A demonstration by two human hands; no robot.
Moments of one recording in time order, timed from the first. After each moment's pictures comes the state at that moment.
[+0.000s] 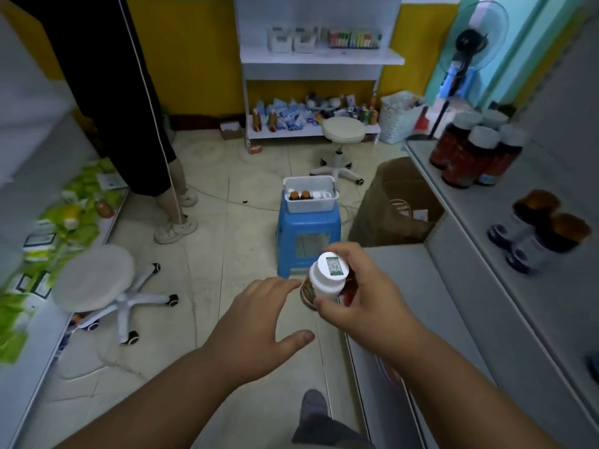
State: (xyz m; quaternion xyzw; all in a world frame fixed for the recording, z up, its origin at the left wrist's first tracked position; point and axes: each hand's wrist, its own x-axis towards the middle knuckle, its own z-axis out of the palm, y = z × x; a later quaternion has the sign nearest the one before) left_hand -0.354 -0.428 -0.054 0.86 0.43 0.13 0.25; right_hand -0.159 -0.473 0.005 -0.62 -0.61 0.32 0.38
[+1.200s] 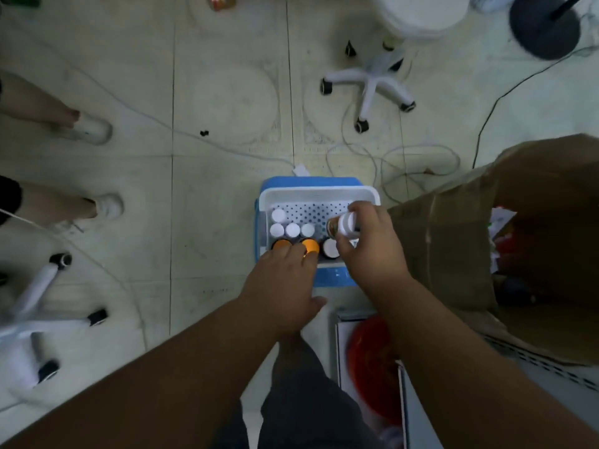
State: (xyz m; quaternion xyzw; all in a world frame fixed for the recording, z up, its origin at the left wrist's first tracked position) left_hand -0.109 0.197 -0.337 0.86 0.41 -0.10 0.27; right_hand 0.062 0.194 -0.336 -0.78 -0.53 0.28 0.16
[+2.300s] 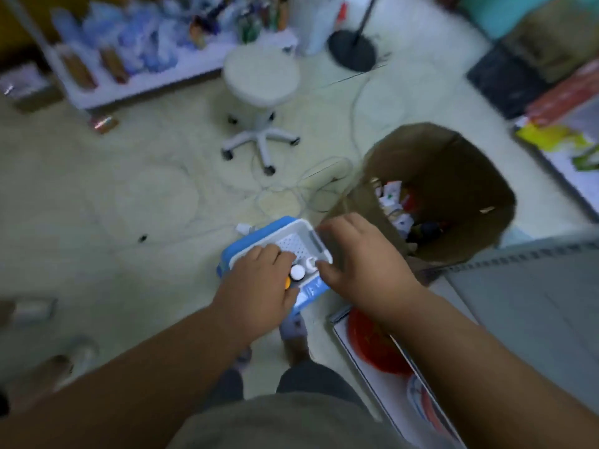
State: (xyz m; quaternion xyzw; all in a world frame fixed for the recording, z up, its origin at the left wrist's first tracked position) left_hand -0.136 0.273 -0.186 0.95 0.20 -0.01 0.22; right_hand 0.008 0.163 -0.102 -0.84 -0.49 0.17 0.14
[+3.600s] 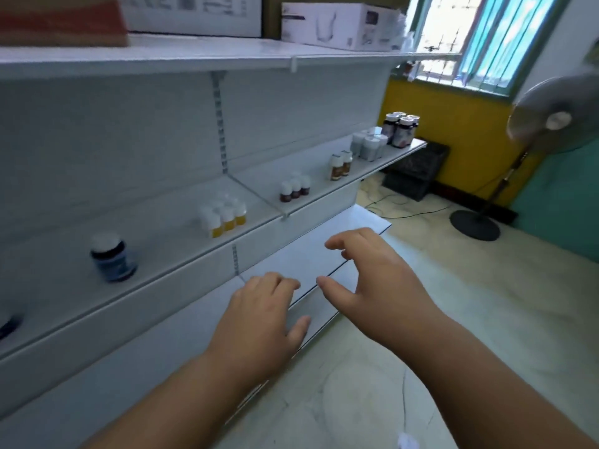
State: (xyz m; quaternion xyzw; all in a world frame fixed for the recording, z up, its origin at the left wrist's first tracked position) left_hand -0.214 -0.559 0.029 0.80 -0.56 -0.01 0.19; right_hand -0.358 -0.668 0.101 -0.91 0.30 -0.22 0.17
